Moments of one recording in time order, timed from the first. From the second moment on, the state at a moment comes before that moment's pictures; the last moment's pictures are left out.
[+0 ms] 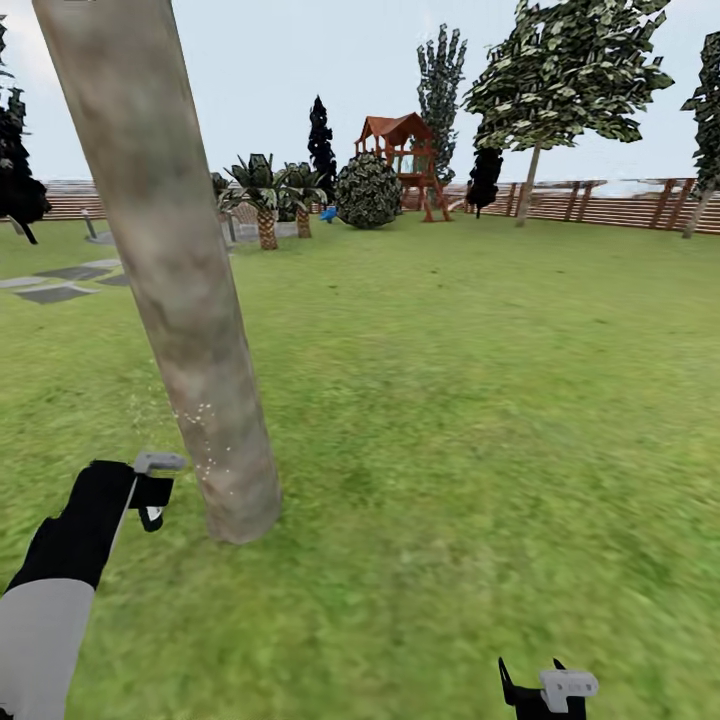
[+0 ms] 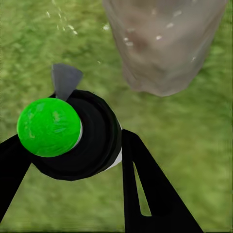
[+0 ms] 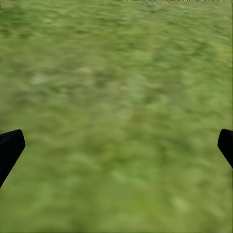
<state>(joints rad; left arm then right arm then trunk) -0.73 0.21 0.22 -1.02 -0.38 0.92 -0.28 -0.36 -0.08 -0.47 -0.10 0.43 -0.76 0.02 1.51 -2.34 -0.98</state>
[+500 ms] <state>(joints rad) -0.73 0.20 0.21 -1.02 -0.37 0.92 -0.28 -0.36 -0.08 -0.47 -0.10 0.43 -0.76 0.02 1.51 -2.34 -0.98</state>
